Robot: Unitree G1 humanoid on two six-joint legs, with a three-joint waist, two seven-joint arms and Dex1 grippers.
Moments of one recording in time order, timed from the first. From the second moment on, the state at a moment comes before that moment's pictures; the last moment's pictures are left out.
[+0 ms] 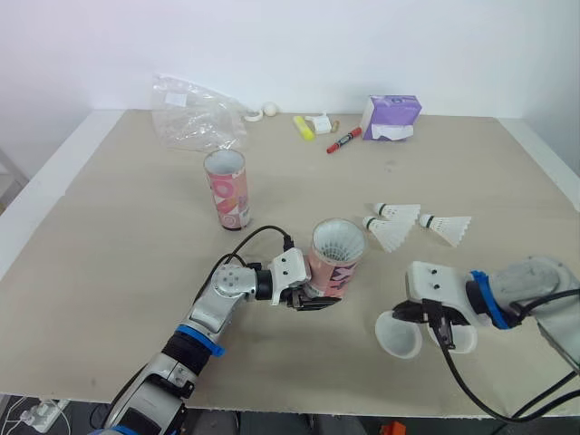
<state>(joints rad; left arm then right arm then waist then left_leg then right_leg) -0.51 0.16 -0.37 0.36 -0.09 -0.12 -1.01 -0.21 -1.20 0.06 -0.43 0.29 0.56 1.21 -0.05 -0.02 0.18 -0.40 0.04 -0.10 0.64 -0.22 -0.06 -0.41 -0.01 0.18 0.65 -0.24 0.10</state>
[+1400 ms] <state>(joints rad) -0.50 0.17 -0.37 0.33 -0.09 -0.10 -1.03 -0.88 -0.95 0.23 -0.26 0.25 0.36 1.38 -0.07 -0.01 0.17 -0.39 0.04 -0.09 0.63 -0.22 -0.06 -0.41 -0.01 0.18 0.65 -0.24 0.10</state>
